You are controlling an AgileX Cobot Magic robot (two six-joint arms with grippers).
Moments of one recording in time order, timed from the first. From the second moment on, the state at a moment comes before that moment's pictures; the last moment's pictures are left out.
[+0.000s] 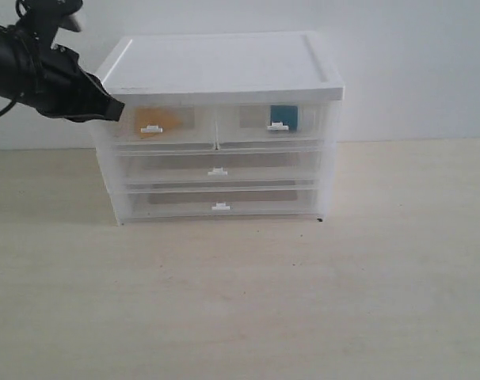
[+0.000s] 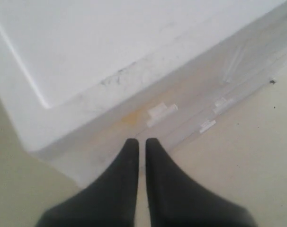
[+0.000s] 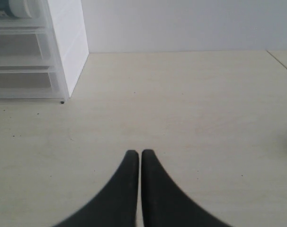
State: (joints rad) left arm -0.20 1.66 -1.31 -0.56 0.55 0.78; right arm 0.03 0.00 0.00 0.02 0.33 0.00
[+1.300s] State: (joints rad) left arm -0.20 0.60 -0.63 0.02 0.43 0.05; right arm 0.03 0.00 0.00 0.02 0.33 0.00
